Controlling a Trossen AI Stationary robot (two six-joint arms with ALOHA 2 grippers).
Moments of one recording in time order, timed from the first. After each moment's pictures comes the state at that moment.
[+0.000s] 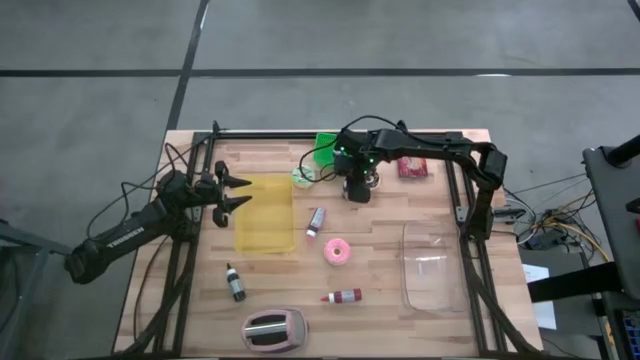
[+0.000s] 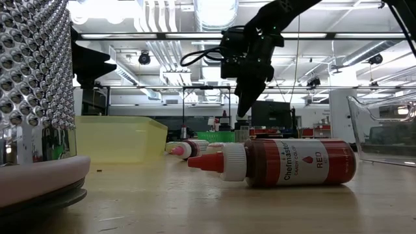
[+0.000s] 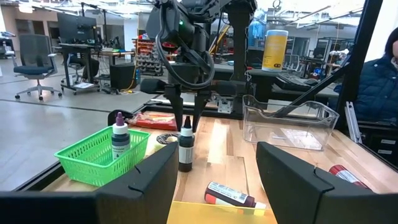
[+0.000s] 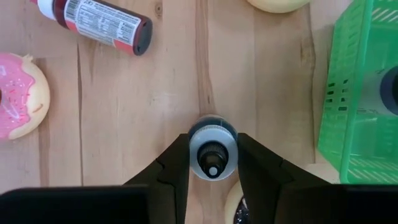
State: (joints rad) left arm 0.63 0.15 0.03 0.14 0.53 -0.05; right arm -0.38 1.87 1.46 -0.84 -0.18 -0.30
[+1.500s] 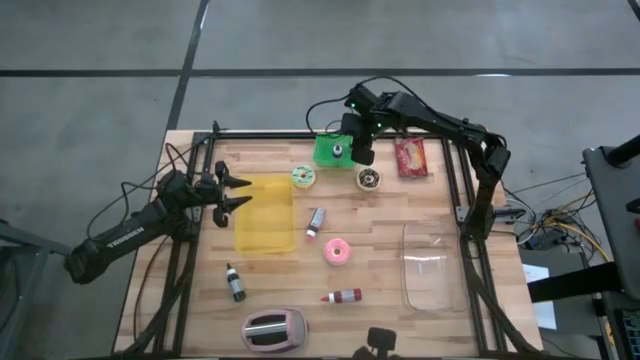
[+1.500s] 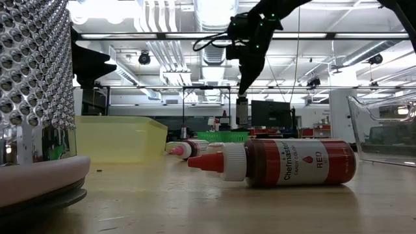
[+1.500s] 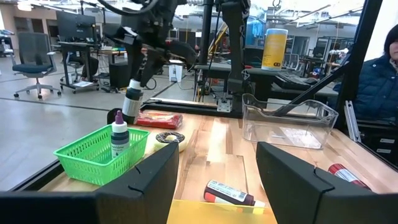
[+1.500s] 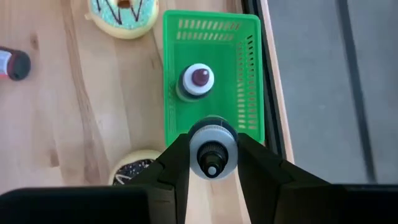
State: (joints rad) left arm 0.63 0.15 0.03 0.14 0.53 -0.05; right arm -0.57 1.87 1.75 -1.00 -0.02 -0.40
